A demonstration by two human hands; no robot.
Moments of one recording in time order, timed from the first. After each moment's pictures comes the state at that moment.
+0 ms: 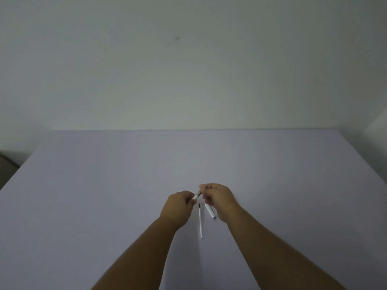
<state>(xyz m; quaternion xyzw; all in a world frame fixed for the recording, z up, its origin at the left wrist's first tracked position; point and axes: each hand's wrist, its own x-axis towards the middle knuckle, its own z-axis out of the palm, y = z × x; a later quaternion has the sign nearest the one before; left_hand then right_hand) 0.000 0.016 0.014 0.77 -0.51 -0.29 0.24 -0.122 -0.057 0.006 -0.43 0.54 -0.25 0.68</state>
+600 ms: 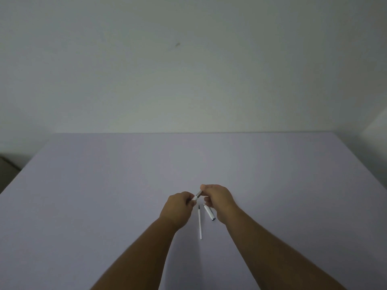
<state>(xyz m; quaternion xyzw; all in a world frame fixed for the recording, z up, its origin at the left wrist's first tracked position) 0.000 0.017 0.018 0.78 -0.51 -0.28 0.23 -0.121 -0.055 0.013 -0.44 0.57 -0.25 0.65</state>
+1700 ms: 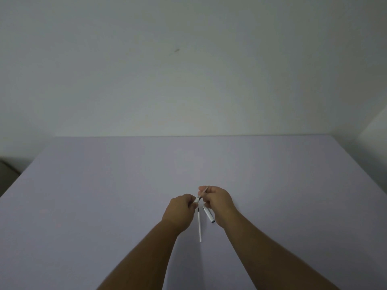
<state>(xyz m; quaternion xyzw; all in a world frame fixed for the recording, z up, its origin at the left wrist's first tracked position) -0.007 0.019 0.020 0.77 -0.53 -0.26 0.24 -0.122 -0.045 0.023 -0.44 0.55 -0.28 0.66</state>
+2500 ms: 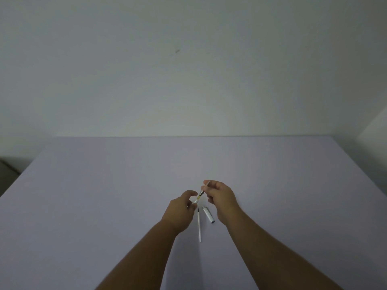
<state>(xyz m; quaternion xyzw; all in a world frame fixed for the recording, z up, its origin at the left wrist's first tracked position) -0.005 0.023 0.024 0.75 -0.53 -0.31 0.26 -0.126 -0.050 0.030 -0.44 0.54 -0.32 0.64</state>
